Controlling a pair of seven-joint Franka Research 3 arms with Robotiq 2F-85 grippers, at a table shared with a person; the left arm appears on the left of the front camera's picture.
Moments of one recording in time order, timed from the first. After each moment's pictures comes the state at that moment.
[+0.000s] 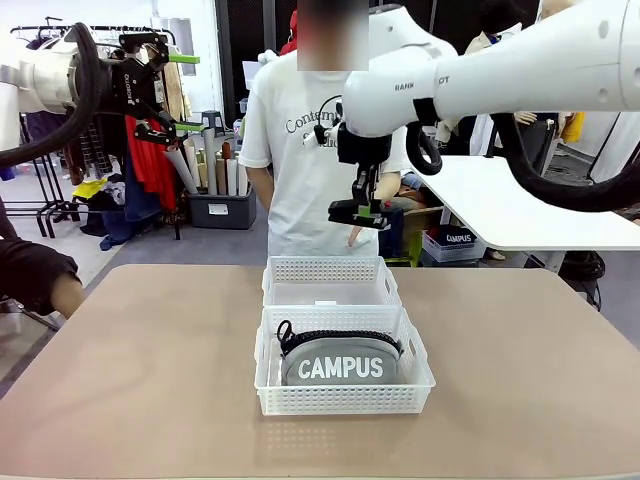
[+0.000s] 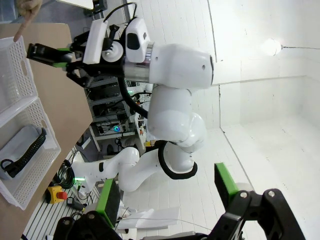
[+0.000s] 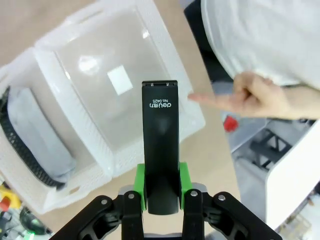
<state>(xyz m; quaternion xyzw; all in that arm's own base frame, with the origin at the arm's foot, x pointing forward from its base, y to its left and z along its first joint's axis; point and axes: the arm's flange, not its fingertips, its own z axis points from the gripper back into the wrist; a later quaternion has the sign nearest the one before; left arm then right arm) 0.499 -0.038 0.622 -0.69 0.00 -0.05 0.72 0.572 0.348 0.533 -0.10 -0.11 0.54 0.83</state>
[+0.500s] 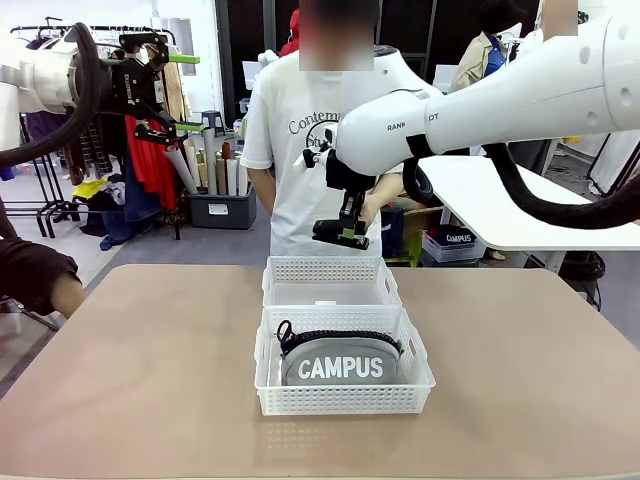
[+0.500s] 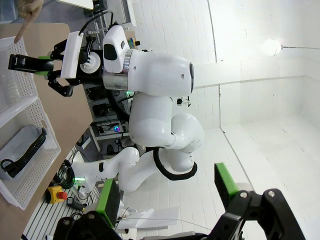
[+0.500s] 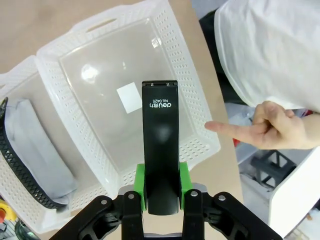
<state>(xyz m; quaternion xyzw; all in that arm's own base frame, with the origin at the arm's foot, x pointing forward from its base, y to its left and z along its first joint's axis) 0.499 -0.038 0.622 -0.69 0.00 -0.05 0.72 0.566 0.360 0.494 -0.08 -0.13 0.55 0.82</state>
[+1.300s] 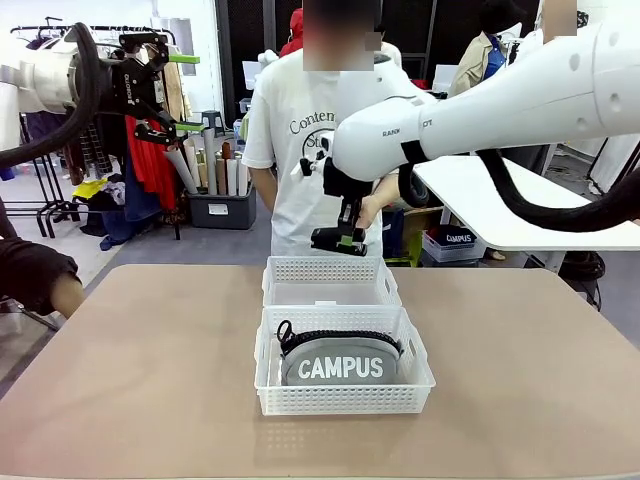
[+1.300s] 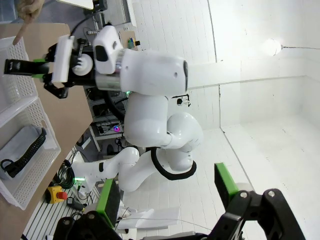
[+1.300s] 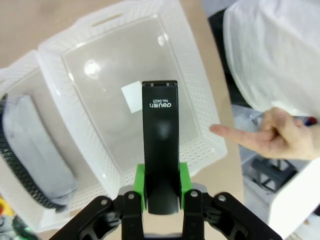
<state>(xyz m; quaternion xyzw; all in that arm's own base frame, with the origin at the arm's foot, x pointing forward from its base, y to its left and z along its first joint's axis) 0.499 -0.038 0.622 -0.69 0.00 -0.05 0.72 0.569 0.367 0.477 -0.08 -0.11 0.57 0.81</state>
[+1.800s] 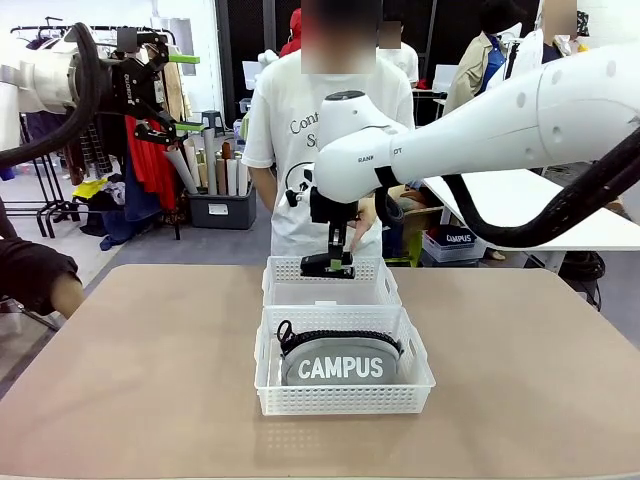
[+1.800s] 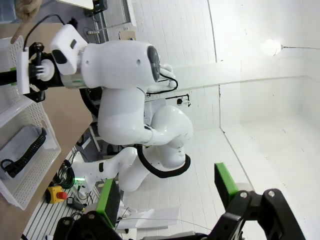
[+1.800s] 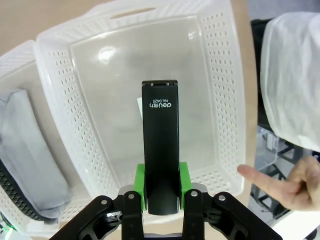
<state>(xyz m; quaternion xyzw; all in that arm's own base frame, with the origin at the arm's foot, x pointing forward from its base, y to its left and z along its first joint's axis) 0.499 -0.038 0.622 -0.69 0.00 -0.05 0.72 0.592 0.391 0.419 -0.06 -0.06 0.63 0.77</state>
